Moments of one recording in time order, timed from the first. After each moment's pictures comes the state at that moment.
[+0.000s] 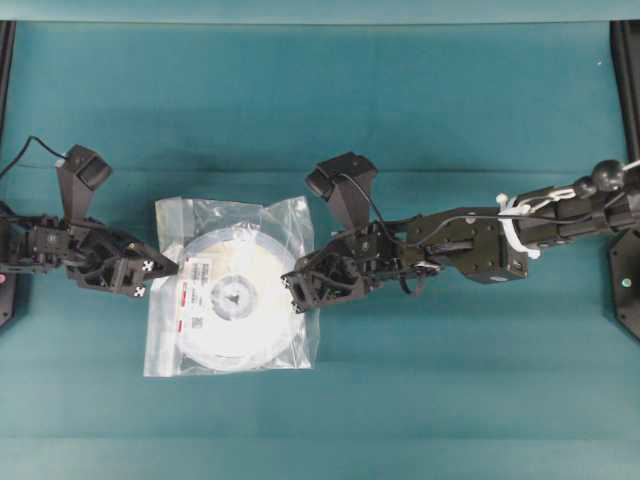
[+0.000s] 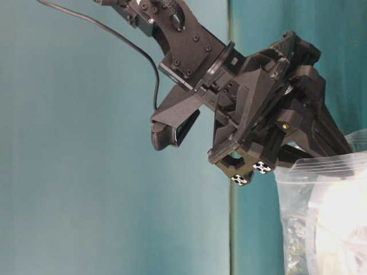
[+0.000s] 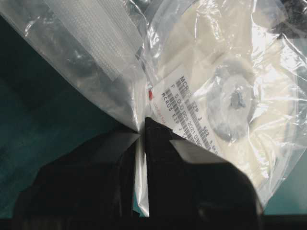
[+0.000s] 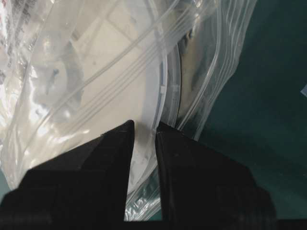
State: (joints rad) left arm 0.08 -0.13 1.29 0.02 -0.42 -1.04; right arm -0.01 0.32 0.49 0.08 0.07 0.98
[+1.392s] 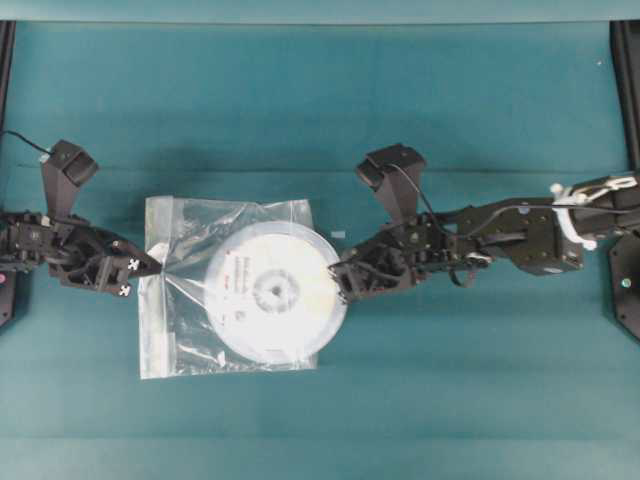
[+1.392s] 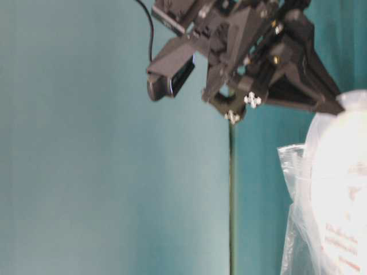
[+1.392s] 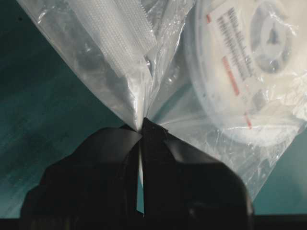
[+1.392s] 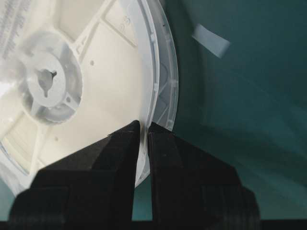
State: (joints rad) left arm 0.09 -0.28 1.31 0.02 -0.27 -1.04; right arm -0.04 0.18 0.69 0.08 0.07 0.98
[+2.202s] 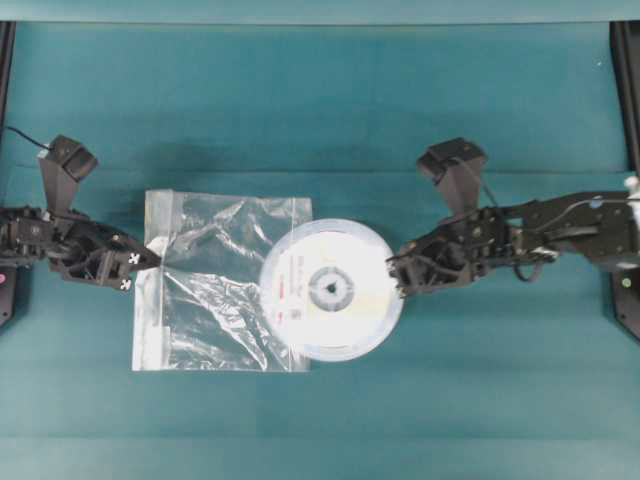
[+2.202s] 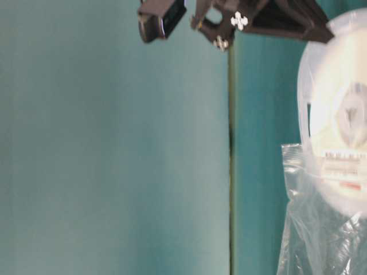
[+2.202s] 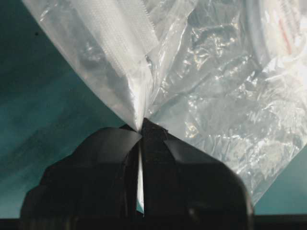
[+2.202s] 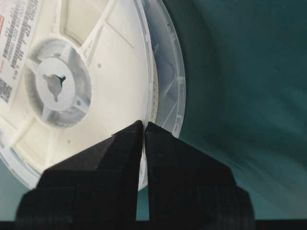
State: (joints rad) left arm 0.12 -0.28 1.31 0.02 -0.27 -1.00; right arm -0.06 -0.03 0.91 0.08 0.08 1.00
